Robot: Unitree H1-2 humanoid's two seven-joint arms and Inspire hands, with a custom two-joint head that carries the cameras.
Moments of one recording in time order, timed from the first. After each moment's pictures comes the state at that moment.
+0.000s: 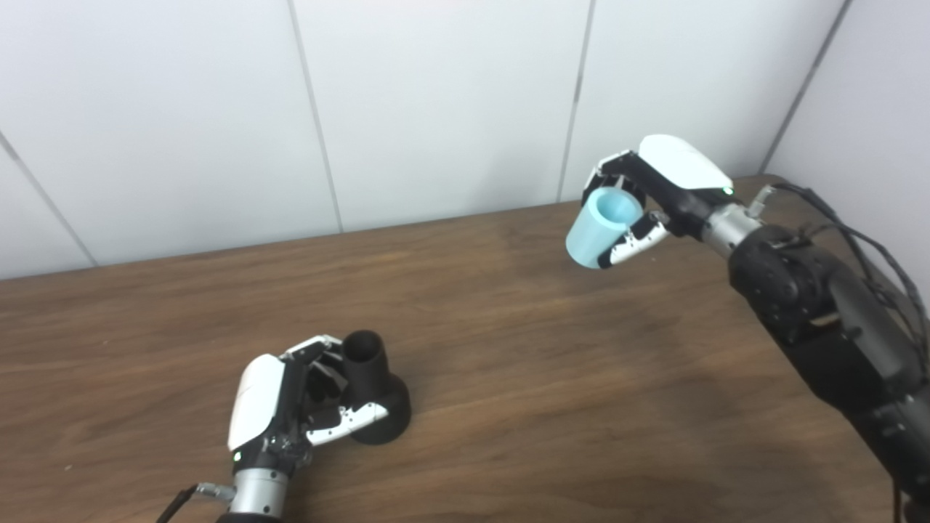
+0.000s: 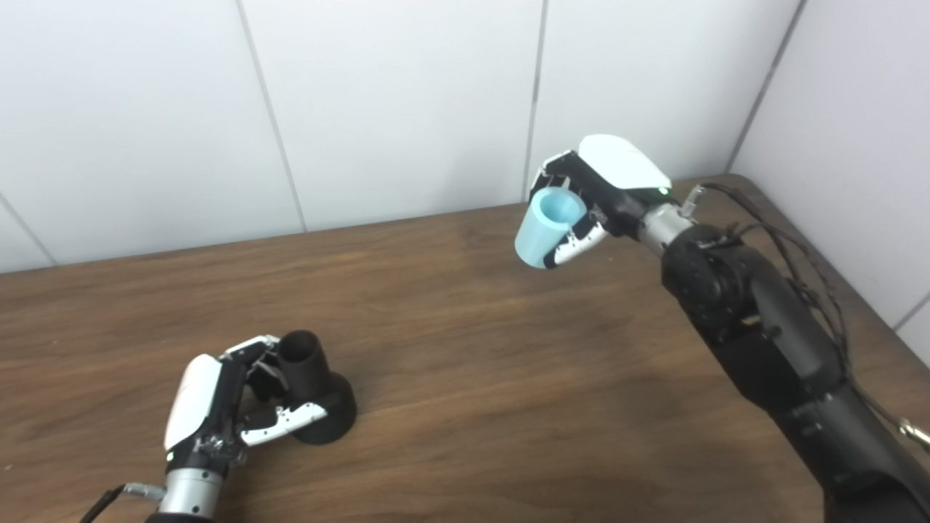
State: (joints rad) left arm -0.11 0.13 -0.30 -0.04 0.64 0.03 0.12; right arm -0.40 -0.68 0.11 -0.27 -0.56 0.23 0.32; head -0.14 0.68
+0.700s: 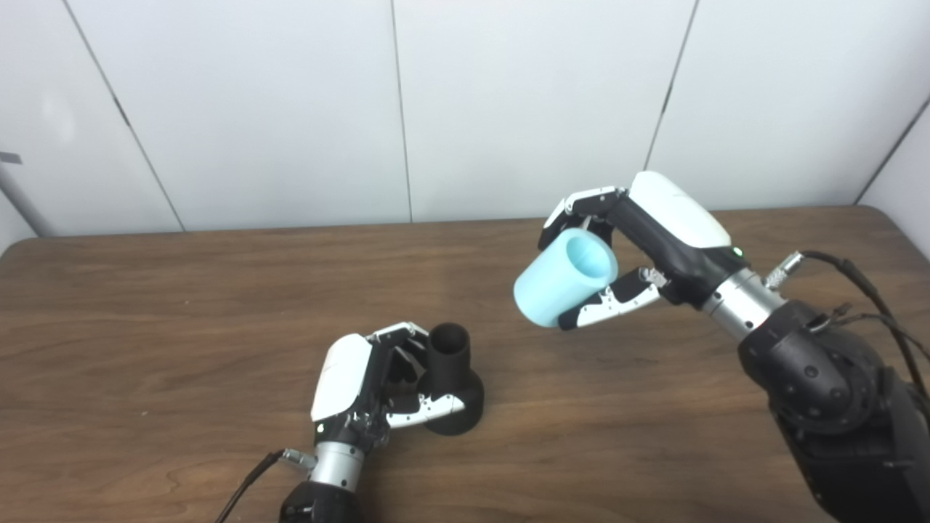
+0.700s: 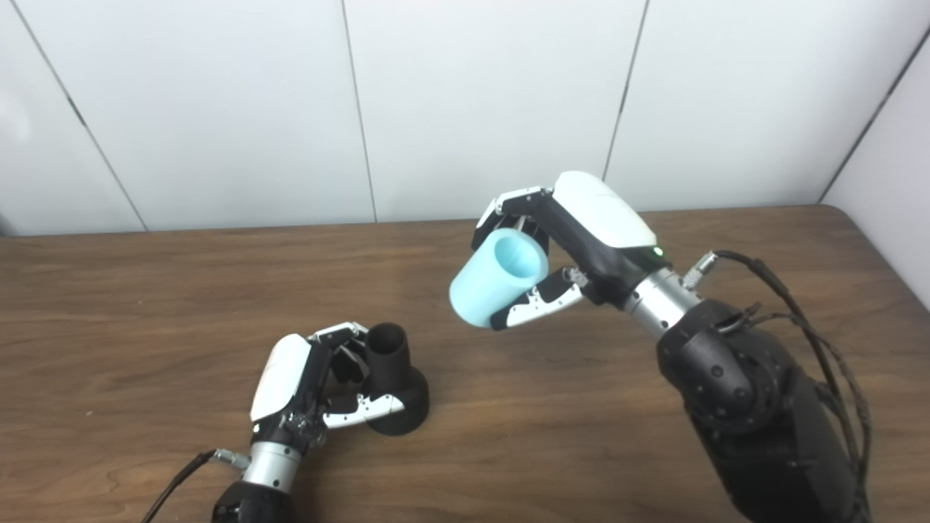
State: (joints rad) left arm -0.11 0.08 -0.33 -0.02 0.69 0.03 0.15; right arm -0.38 -0.43 0.16 -0.57 -0.54 0.29 0.44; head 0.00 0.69
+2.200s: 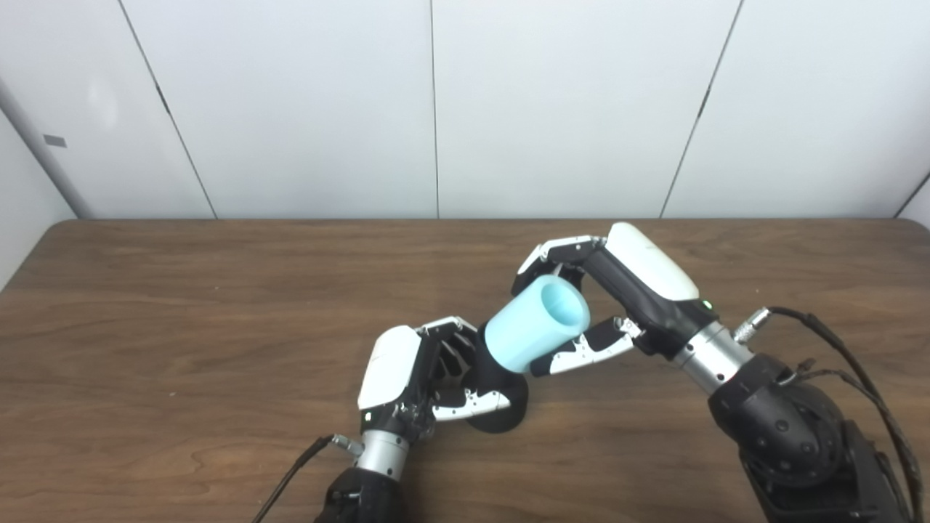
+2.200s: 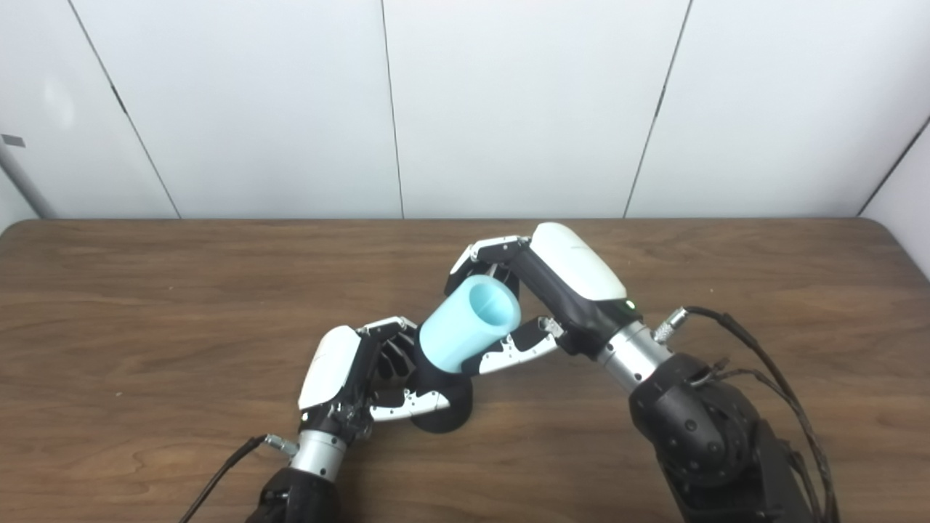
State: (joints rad) left arm -0.12 0.03 -0.36 0.00 0.73 0.05 0.16; right arm -0.30 -0.31 0.20 -0.50 -0.52 0.16 0.40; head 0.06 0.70
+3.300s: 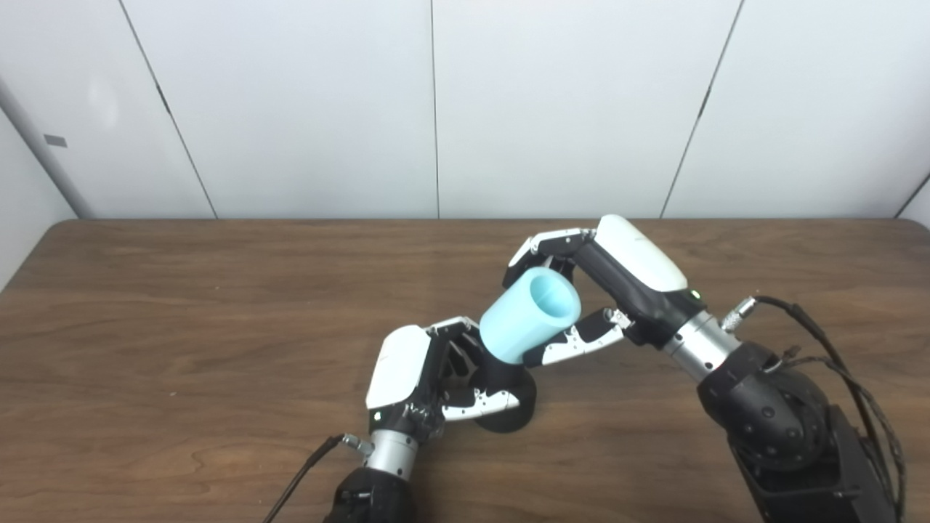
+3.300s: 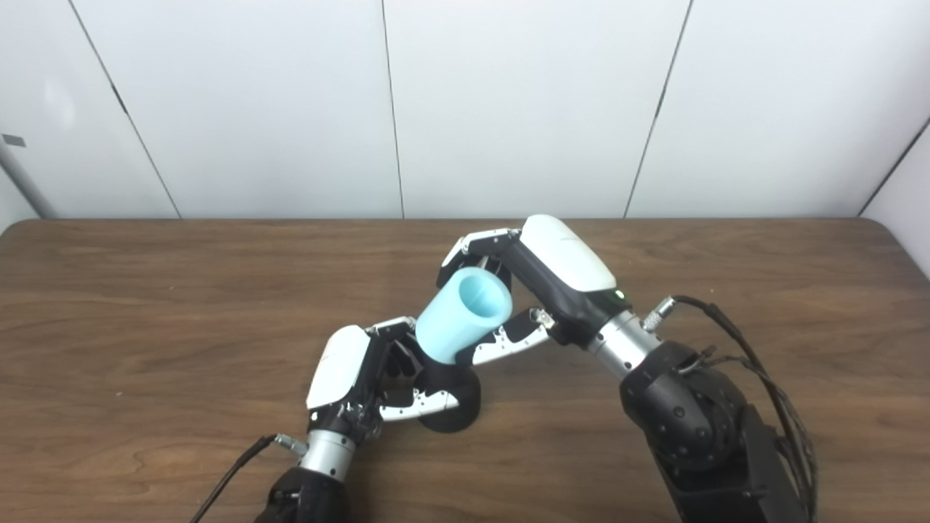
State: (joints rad) left arm -0.13 0.03 -0.40 0.00 0.75 0.09 0.18; right arm -0.34 -0.31 0.20 -0.45 -0.53 0.11 0.40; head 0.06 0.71
